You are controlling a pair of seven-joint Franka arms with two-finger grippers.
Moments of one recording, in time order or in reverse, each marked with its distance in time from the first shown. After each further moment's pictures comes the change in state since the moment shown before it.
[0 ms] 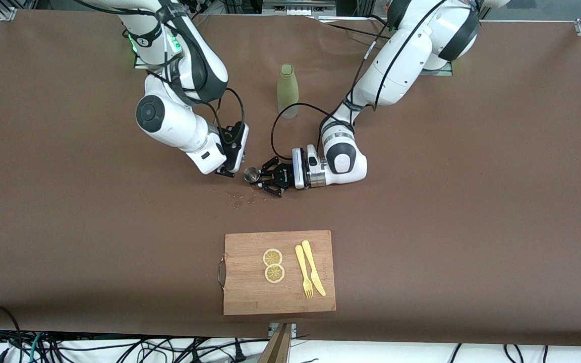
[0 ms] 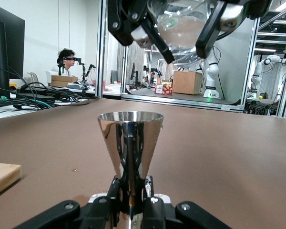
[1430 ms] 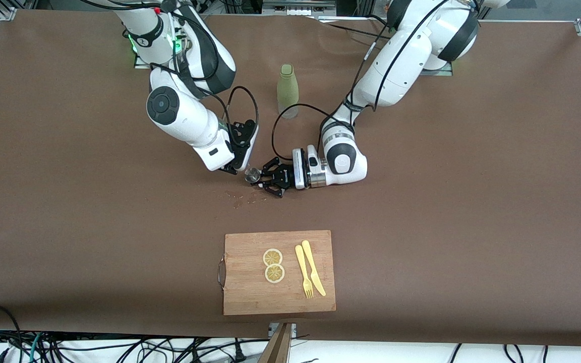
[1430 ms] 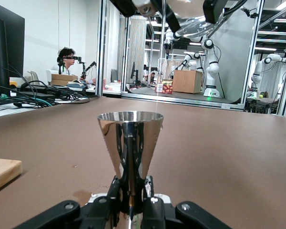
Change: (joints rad) left arm 0.000 0.006 0.001 0.002 0.000 0.000 0.003; right arm 0.001 0.000 0.025 0.054 -0.091 -0.049 0.152
